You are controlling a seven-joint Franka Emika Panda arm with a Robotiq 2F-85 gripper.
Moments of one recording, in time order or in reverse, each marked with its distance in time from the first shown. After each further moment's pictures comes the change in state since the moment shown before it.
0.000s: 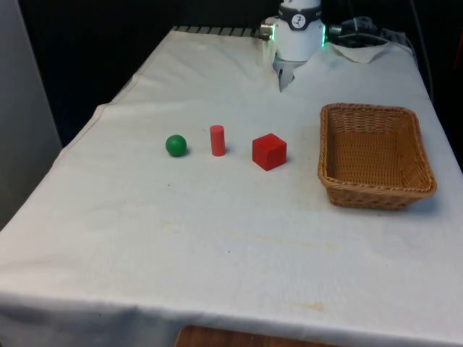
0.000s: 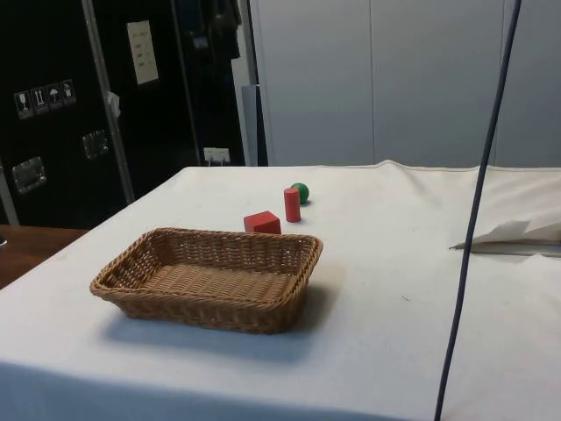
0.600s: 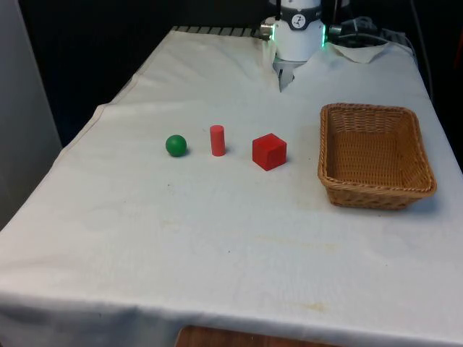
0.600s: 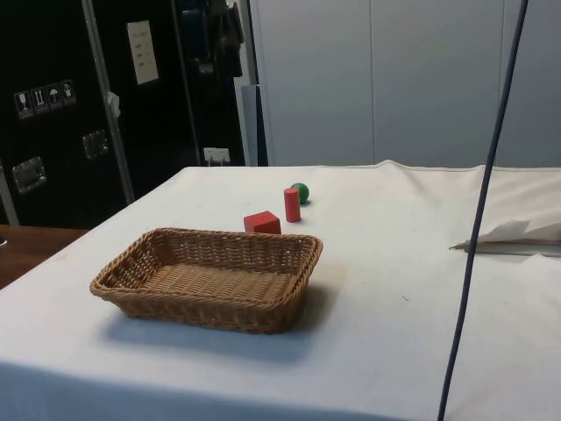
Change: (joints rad) arm 0.000 -0.006 0.014 -0.089 -0.060 0.120 0.025
